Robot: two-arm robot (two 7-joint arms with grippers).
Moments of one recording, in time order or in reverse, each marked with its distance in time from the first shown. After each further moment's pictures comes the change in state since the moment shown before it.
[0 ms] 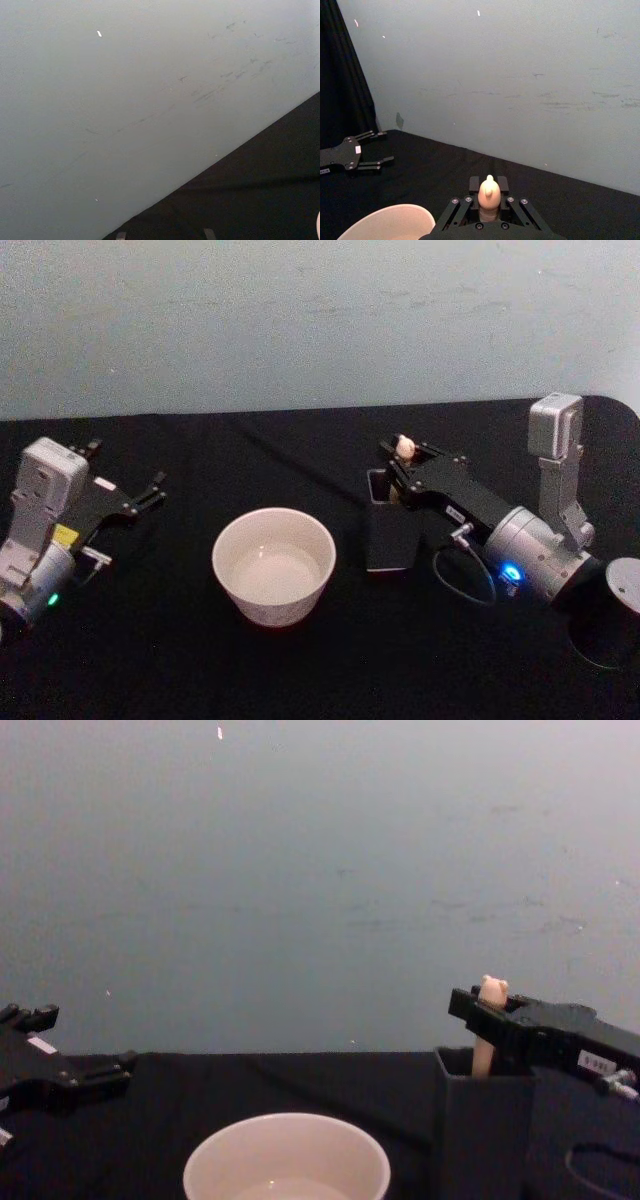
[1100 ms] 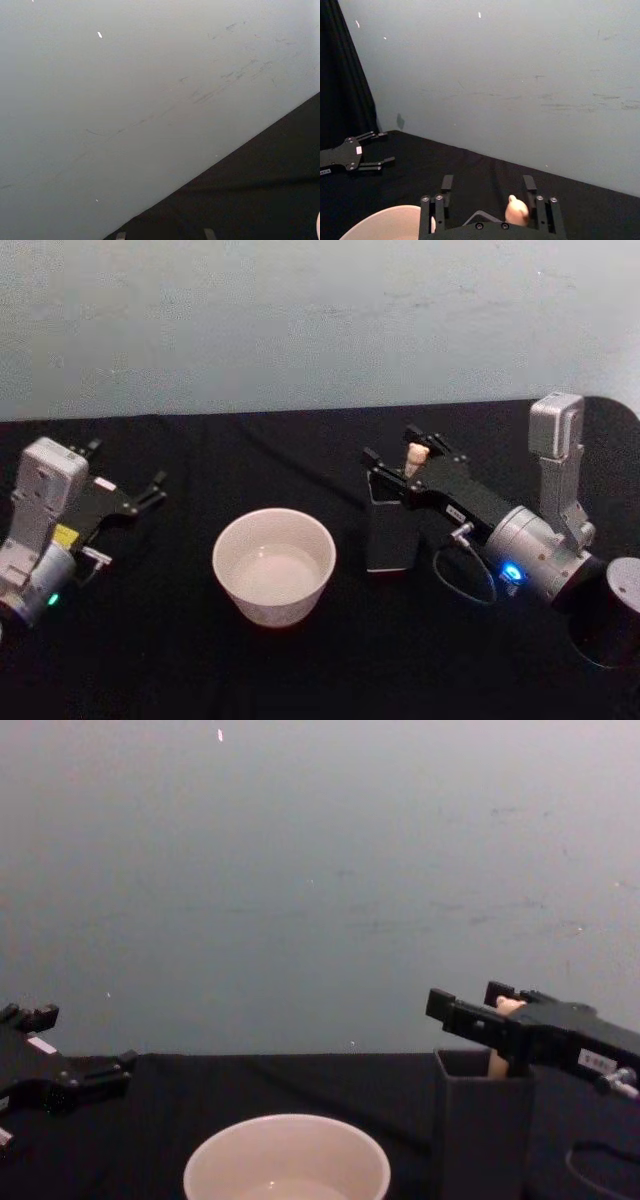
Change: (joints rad) left arm 0.000 0.000 0.000 0.000 0.000 0.000 0.000; right arm 0.000 0.001 0.000 -0.002 0.002 0.000 0.002
